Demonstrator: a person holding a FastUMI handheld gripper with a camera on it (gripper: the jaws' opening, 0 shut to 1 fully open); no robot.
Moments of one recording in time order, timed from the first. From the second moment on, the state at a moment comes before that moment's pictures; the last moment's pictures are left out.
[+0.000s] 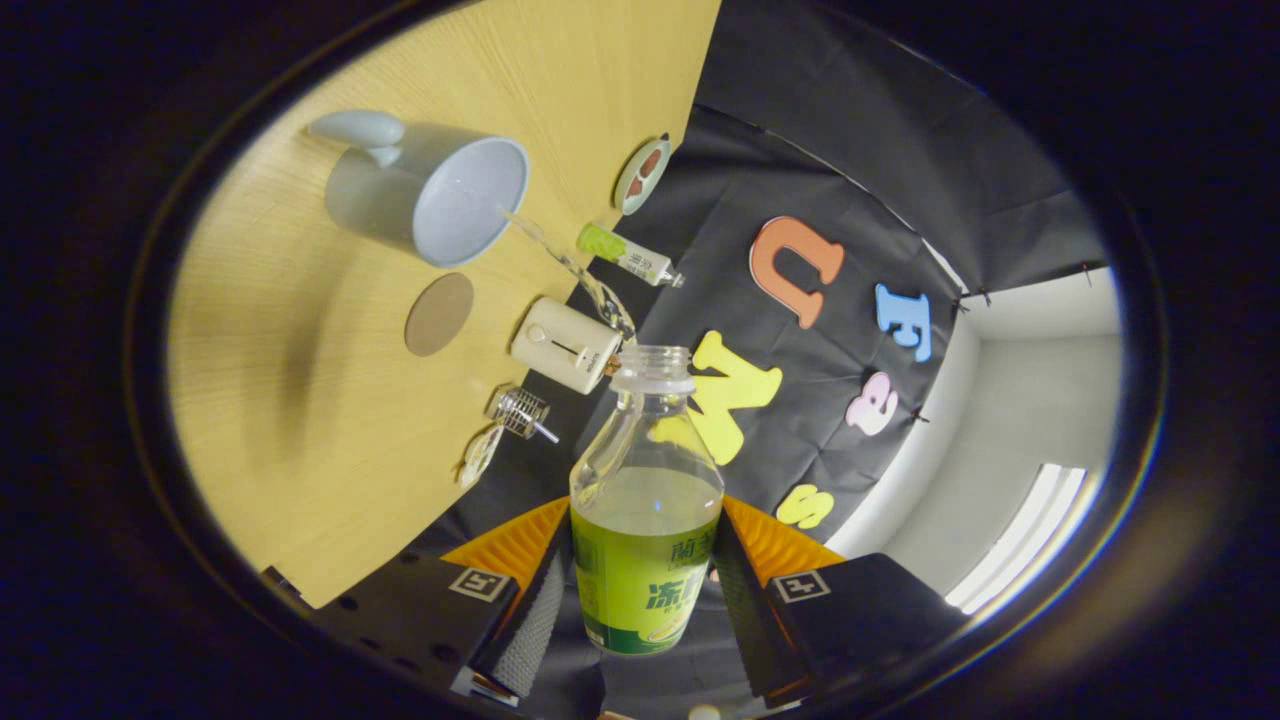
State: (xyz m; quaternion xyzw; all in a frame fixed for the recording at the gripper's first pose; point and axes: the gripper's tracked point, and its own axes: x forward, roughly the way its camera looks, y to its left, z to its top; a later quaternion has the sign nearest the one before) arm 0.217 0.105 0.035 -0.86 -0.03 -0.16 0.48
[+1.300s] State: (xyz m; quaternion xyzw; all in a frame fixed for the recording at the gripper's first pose) arm 0.207 0.133 0.090 -0.90 -0.12 -0.23 0.35
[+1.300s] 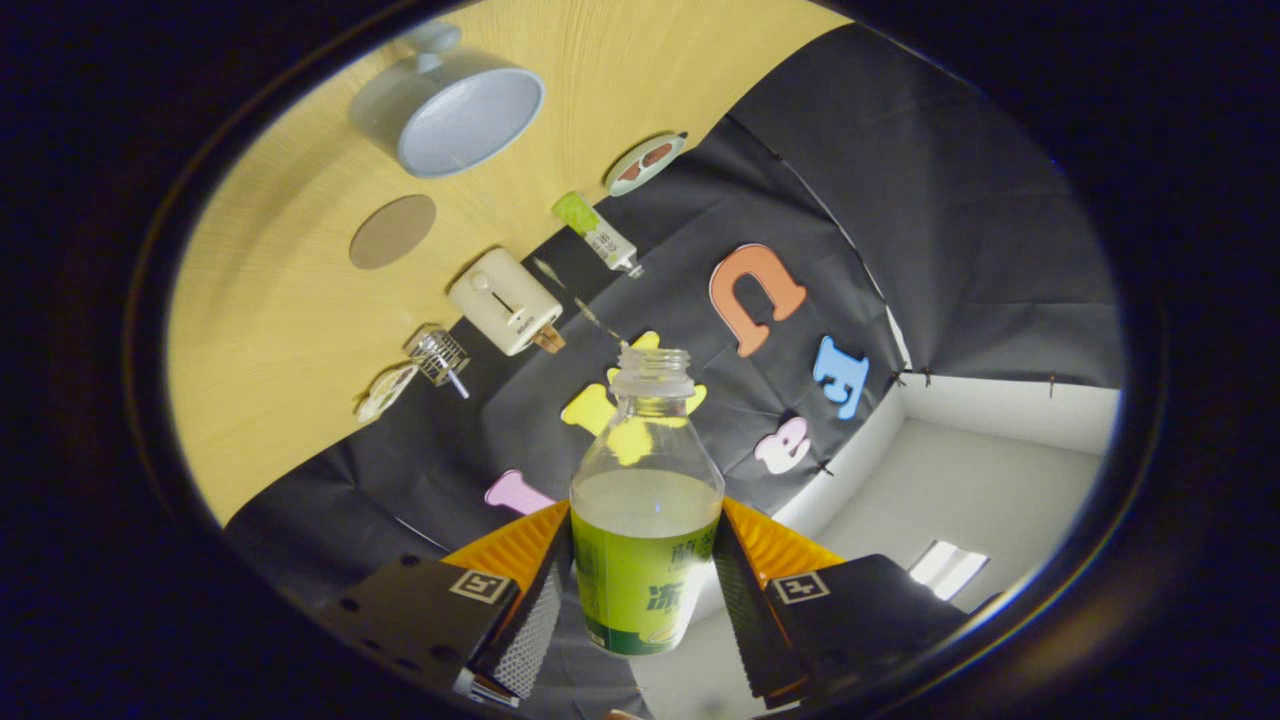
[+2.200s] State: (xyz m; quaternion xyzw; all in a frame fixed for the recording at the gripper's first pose) arm 0.209 0.133 0.082 -0.86 -0.12 -0.23 0.44
